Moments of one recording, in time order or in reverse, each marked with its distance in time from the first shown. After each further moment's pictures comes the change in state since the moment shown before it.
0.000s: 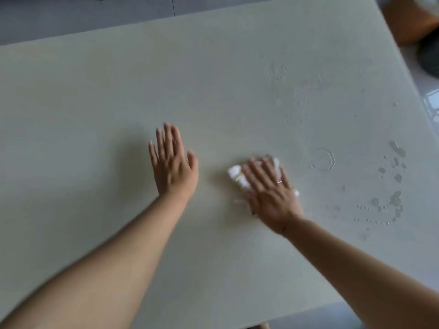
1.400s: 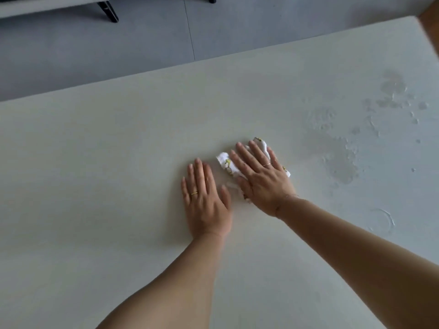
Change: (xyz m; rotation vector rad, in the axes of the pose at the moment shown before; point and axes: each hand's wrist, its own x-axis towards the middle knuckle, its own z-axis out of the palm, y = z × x) left_hand 0.071 -0.011 0.010 -0.009 -0.026 -0.018; right_hand 0.199 -0.038 -0.036 0.036 0.001 -0.075
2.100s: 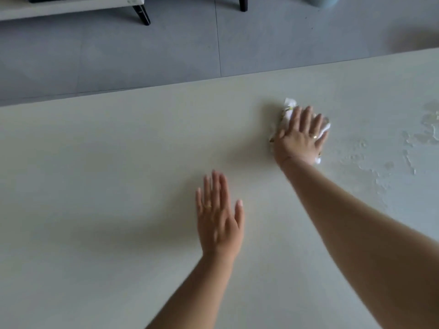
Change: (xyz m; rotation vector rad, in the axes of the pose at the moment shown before) left_hand 0.013 -0.008 -0.013 -0.027 0.034 0.032; right_hand 0.126 0.035 -0.028 0.201 0.112 0.717
